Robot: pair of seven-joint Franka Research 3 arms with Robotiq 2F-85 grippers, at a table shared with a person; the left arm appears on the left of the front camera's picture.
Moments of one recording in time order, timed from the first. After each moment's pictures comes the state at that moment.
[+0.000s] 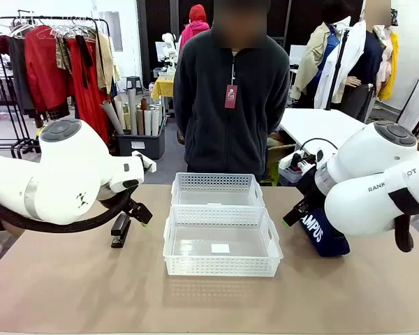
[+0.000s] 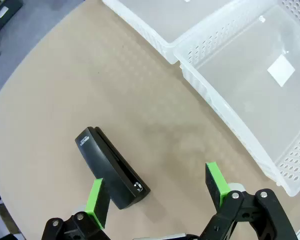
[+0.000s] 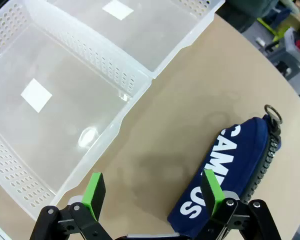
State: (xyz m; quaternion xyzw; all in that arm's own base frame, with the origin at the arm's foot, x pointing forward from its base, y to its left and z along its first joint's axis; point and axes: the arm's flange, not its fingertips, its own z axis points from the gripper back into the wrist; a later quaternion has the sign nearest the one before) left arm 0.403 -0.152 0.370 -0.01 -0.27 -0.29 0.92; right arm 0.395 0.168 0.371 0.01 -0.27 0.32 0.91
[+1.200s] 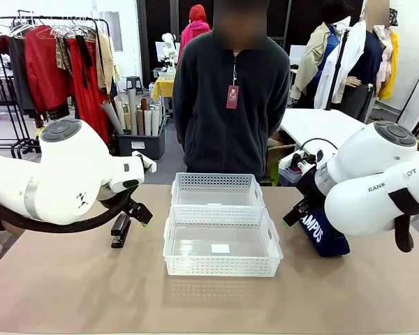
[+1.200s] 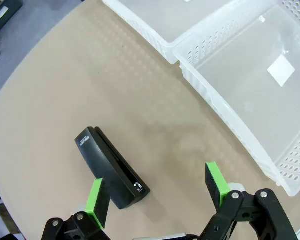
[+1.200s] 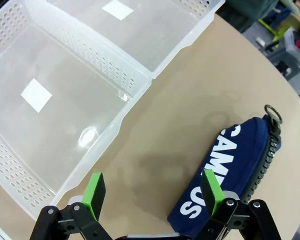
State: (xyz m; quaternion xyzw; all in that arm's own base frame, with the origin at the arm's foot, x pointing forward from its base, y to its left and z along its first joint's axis) left arm 0.403 -0.152 0.370 -0.01 -0.27 -0.29 0.92; right arm 0.395 0.168 0.370 0.01 -0.27 0.32 0.91
